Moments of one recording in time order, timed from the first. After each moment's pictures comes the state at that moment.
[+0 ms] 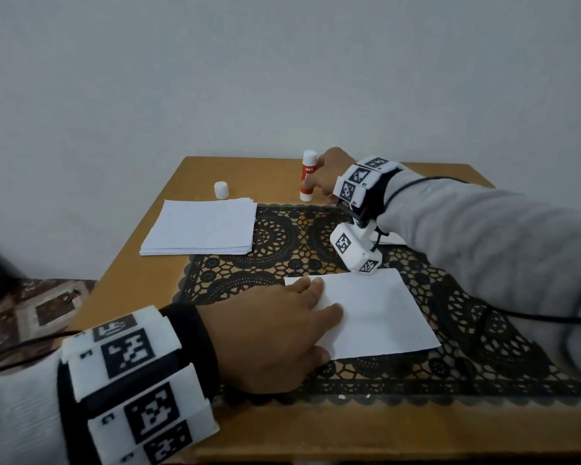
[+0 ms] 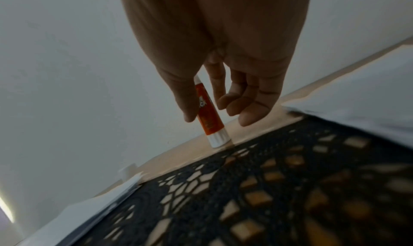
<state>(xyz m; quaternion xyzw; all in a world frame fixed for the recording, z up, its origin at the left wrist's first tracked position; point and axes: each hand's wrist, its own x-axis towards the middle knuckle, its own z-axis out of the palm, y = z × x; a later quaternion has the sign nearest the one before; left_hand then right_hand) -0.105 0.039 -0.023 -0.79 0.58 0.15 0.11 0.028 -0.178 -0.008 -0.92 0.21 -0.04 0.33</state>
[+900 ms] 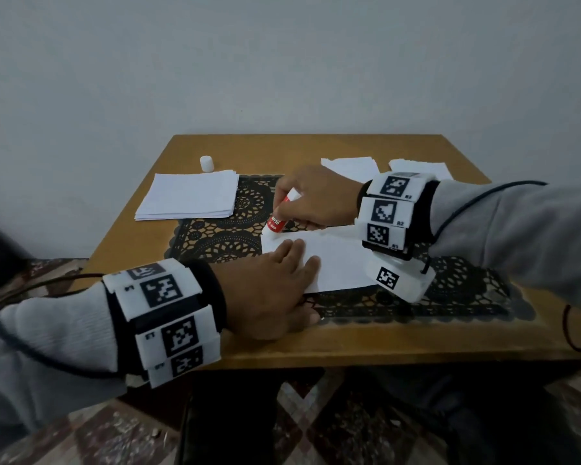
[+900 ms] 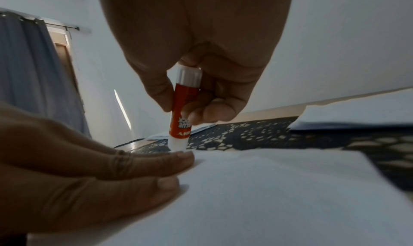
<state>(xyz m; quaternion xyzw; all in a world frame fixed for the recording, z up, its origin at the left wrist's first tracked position) -0.146 0.023 -0.016 -0.81 0.51 0.21 0.17 -0.114 -0.136 0.000 -0.96 -0.05 0.00 0.27</state>
